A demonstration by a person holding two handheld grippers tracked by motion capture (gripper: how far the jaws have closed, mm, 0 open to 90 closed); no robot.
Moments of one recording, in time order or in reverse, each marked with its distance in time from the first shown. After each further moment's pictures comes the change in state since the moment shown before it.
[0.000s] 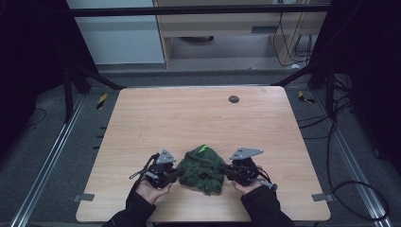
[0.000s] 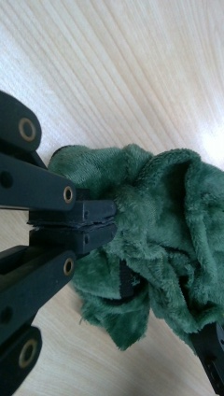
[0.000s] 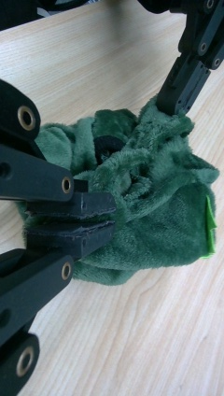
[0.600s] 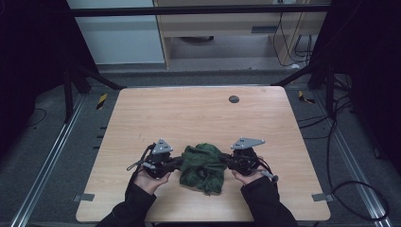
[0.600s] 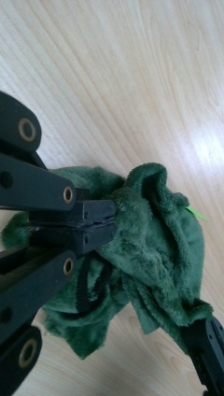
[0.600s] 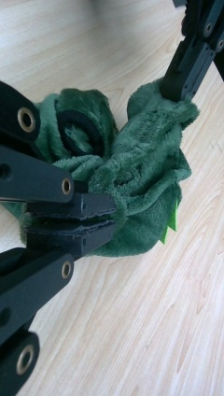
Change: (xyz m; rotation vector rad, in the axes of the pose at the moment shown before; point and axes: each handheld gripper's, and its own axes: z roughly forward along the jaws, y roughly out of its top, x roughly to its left) left arm 0.014 0.020 -0.009 -0.065 0.025 -0.007; right arm -0.014 0.023 -0.002 -0.044 -0.039 -0.010
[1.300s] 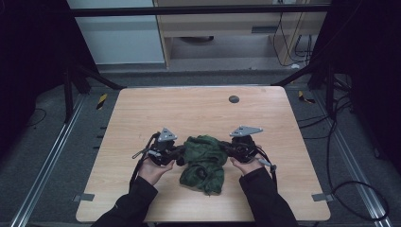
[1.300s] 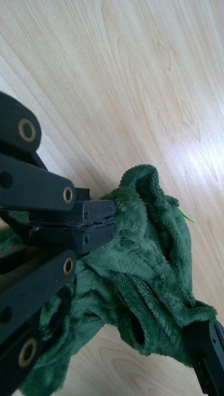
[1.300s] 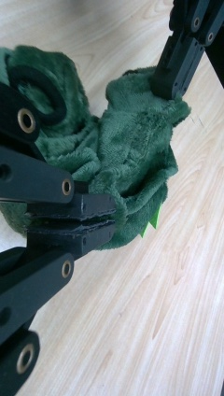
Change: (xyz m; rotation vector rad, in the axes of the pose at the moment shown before) left arm 0.016 0.026 0.018 -0.027 0.036 0.003; right arm -0.020 0.024 0.013 -0.022 -0.055 0.007
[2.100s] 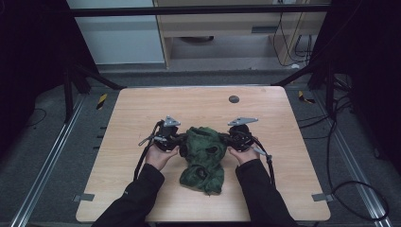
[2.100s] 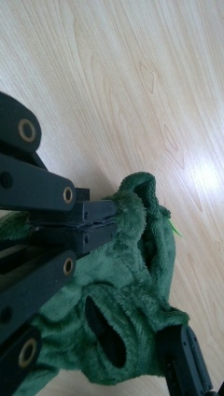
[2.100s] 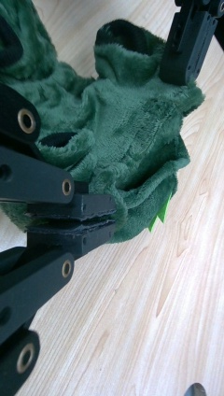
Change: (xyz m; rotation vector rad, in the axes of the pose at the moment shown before) left arm 0.025 0.026 0.029 -0.006 0.048 -0.046; right arm -0.028 0.012 0.033 0.034 -0.055 0.076
